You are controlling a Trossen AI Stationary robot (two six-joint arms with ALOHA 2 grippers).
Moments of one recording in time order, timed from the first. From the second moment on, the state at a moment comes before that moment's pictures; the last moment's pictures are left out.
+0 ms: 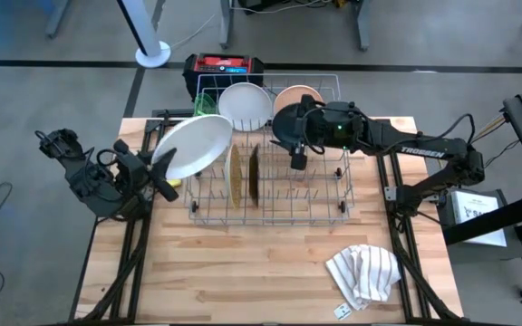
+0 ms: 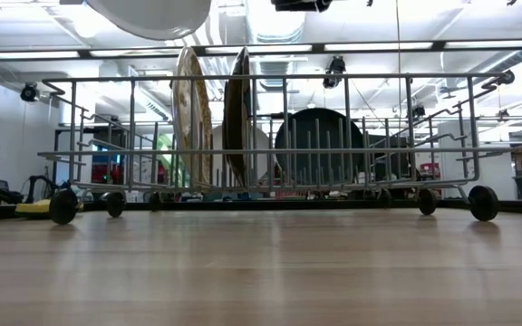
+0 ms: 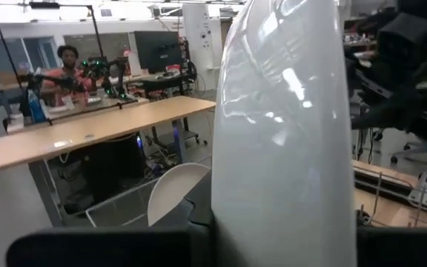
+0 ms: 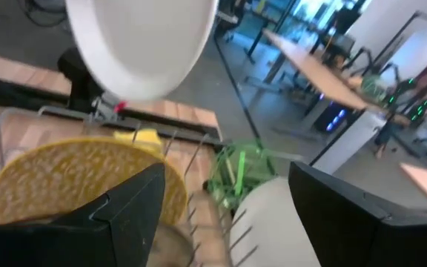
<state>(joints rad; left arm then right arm) -0.71 0.84 1.05 -0.53 -1.57 -0.28 -0.19 1.40 1.37 -0.22 0.08 -0.41</state>
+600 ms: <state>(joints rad) -0.71 0.79 1.00 -0.60 -1.58 -0.38 -0.23 1.36 1.37 -0.30 -0.02 -0.36</state>
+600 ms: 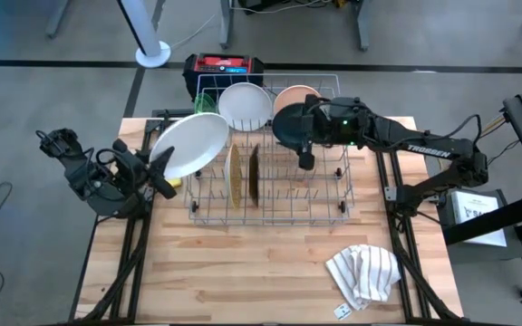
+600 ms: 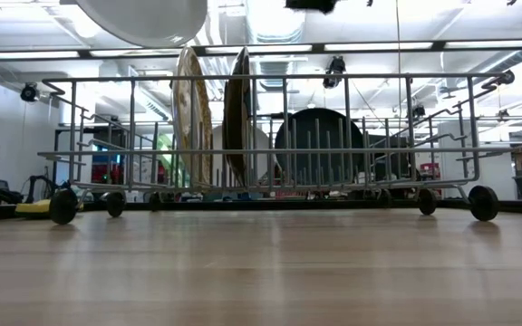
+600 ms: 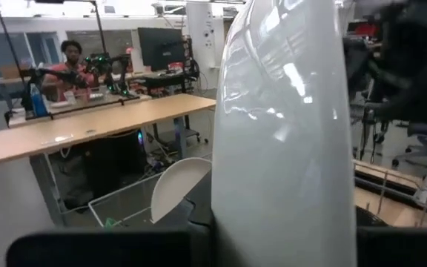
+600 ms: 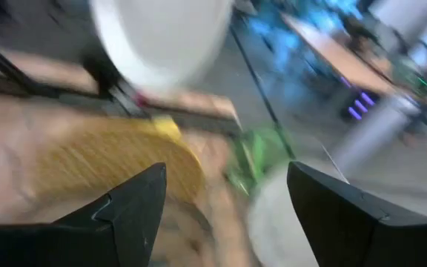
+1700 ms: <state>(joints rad) -0.71 1.33 1.46 -0.45 -1.57 0.20 -0.22 1.42 1.45 -0.02 -0.45 -0.40</state>
